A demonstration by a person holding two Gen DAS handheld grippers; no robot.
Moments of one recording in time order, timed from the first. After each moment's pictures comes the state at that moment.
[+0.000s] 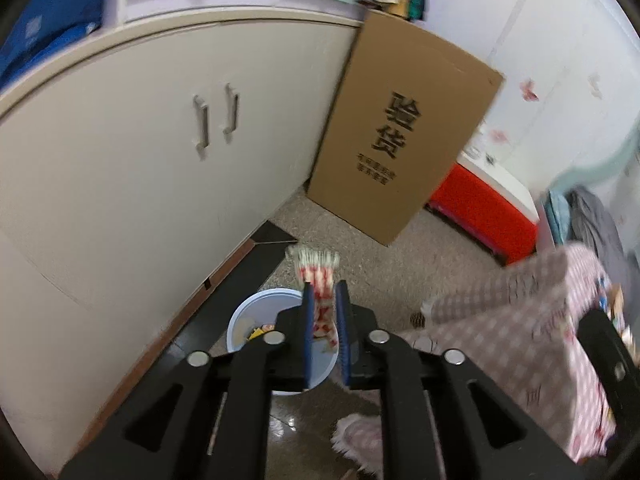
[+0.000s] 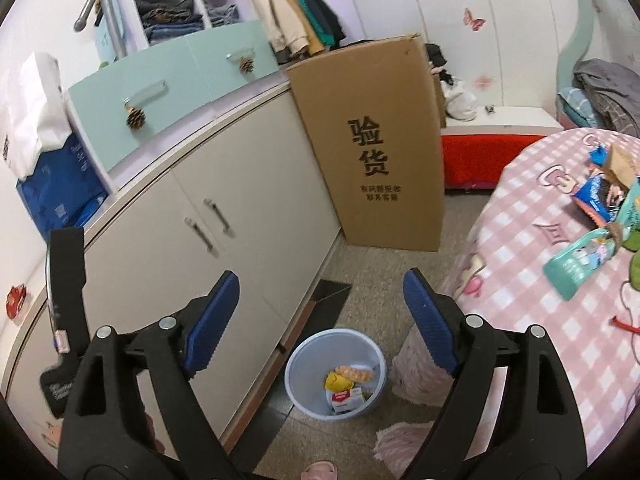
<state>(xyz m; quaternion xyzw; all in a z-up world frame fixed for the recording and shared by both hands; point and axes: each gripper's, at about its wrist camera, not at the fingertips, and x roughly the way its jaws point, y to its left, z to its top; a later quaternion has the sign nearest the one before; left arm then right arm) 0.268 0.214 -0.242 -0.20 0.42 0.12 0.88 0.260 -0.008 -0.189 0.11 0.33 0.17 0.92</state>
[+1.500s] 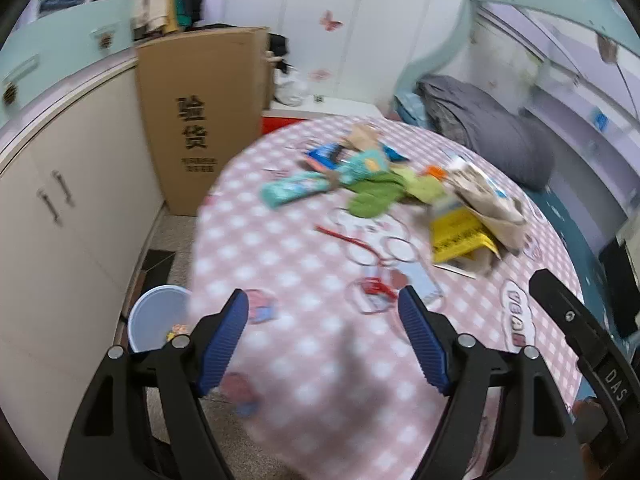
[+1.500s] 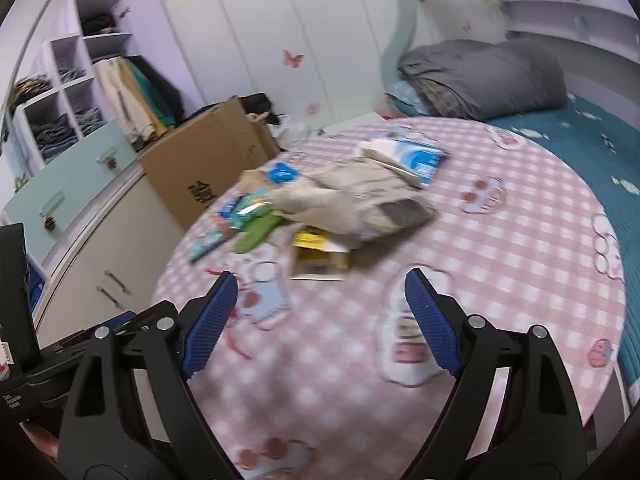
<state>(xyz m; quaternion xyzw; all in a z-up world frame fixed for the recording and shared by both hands) 0.165 -0.093 -0.170 -0.02 0.42 -0.13 0.90 0.080 -0.289 -0.159 0.20 0.29 -0.06 0.93</state>
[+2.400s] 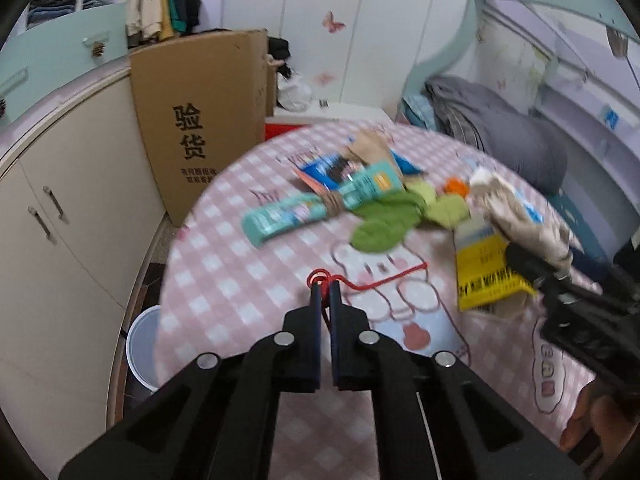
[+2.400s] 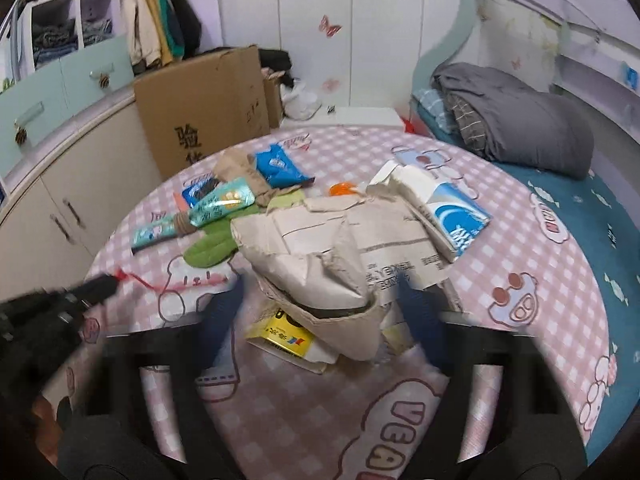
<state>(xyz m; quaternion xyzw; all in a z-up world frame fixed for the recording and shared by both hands) 0.215 -0.102 -0.186 -0.02 0.40 -0.11 0.91 0.184 -0.280 -0.164 0.04 0.36 -0.03 0.93</state>
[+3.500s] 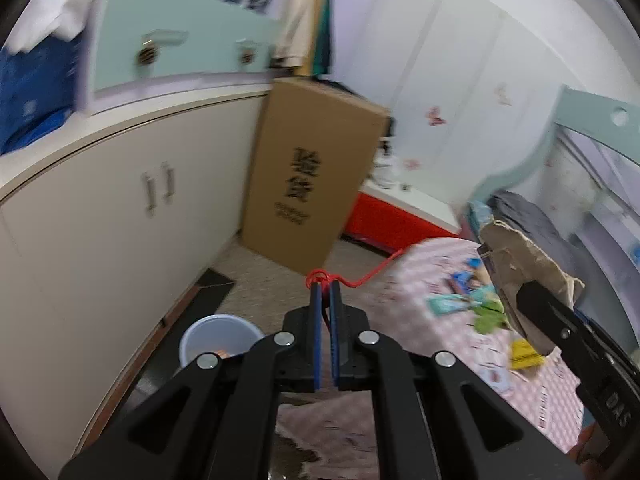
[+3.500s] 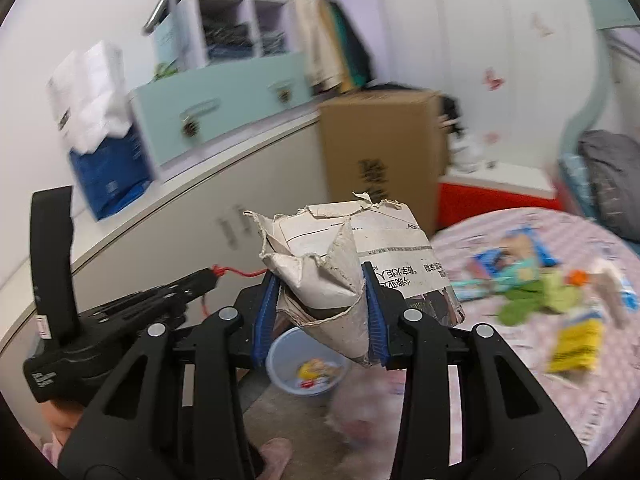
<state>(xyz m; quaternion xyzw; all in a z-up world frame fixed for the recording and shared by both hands) 0.153 0.114 -0.126 -0.16 0.32 0.02 0.93 0.162 -0.052 -0.083 0.03 0.29 0.23 0.93</state>
